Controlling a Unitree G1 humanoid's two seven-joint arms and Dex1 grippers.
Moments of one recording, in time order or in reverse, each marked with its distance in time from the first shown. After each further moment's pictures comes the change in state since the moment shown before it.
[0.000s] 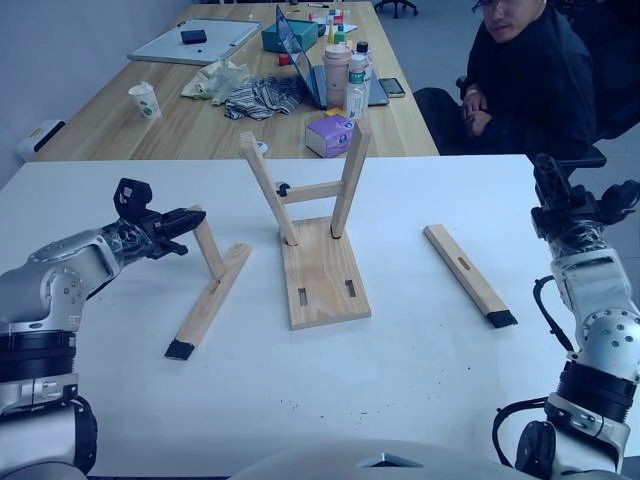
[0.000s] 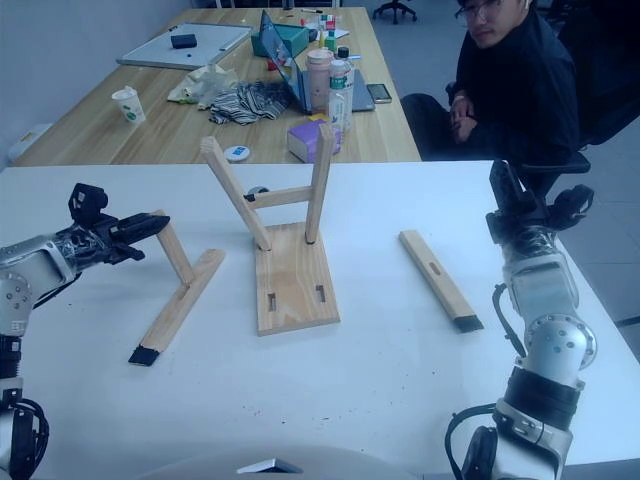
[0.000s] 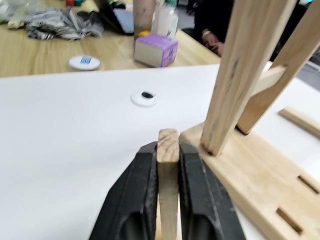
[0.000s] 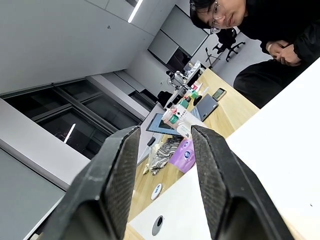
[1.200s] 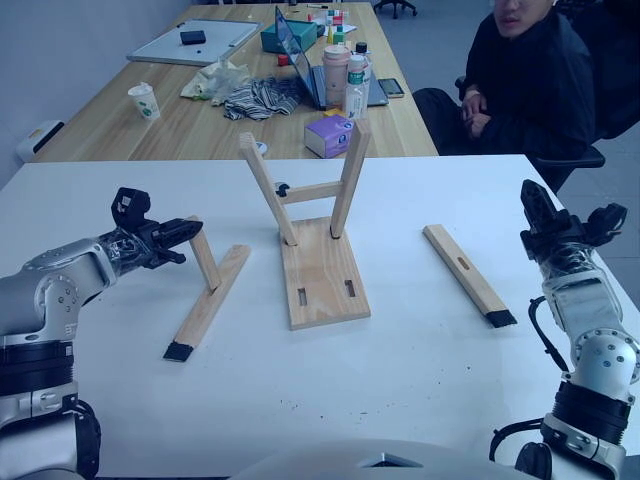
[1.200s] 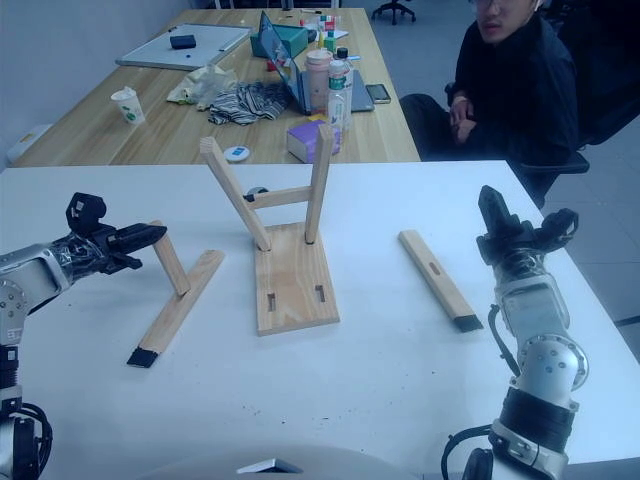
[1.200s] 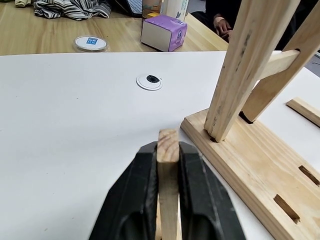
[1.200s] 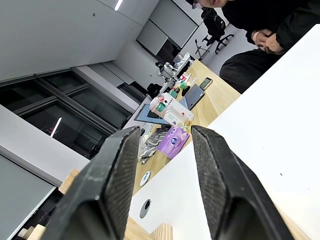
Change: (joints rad) left arm 0.031 -0.024 0.070 -0.088 0.028 0.134 0.013; right arm 0.093 0.043 0.005 -0.055 -0.035 0.019 0.005
